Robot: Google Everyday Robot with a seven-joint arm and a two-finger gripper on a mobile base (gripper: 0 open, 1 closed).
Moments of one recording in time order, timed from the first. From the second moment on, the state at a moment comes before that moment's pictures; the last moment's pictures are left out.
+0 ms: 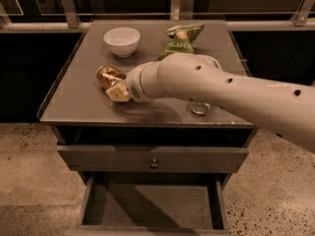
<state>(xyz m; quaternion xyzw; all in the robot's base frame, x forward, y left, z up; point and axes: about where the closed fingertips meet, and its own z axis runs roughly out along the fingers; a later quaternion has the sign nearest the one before) 0.609 0.086 0.848 -0.40 0.78 0.18 0.46</state>
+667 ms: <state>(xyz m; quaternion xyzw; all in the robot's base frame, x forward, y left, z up) 0.558 0.059 0.893 -0.45 0.74 0.28 0.43</state>
